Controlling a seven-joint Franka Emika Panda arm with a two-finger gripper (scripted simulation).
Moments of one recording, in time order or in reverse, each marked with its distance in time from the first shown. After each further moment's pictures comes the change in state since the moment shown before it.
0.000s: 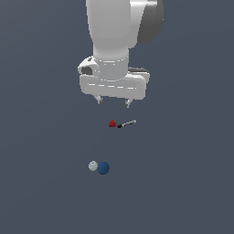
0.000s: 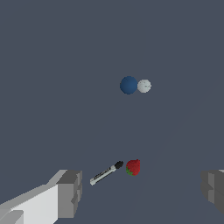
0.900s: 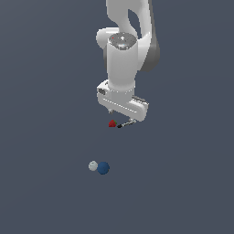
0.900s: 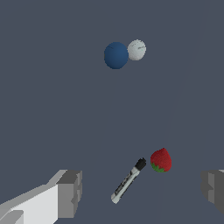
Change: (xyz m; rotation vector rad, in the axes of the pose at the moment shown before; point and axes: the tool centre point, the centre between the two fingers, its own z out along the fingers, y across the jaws) arm -0.032 -0.020 0.099 -0.020 -0.016 0.352
